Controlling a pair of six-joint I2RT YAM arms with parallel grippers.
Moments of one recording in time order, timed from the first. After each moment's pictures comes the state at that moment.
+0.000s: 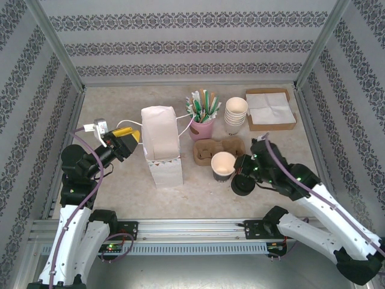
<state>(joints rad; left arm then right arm) -0.02 0.57 0.64 -0.01 0.69 -0.64 0.71 0.77 0.87 -0.93 0.03 0.95</state>
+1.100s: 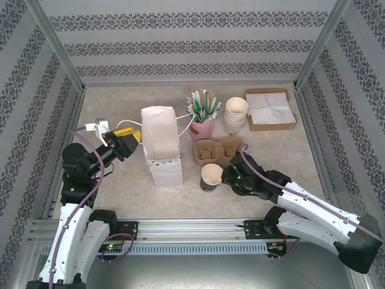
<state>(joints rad) -0.02 0.59 0.64 -0.01 0.71 -0.64 0.80 0.86 0.58 -0.60 0.05 1.03</state>
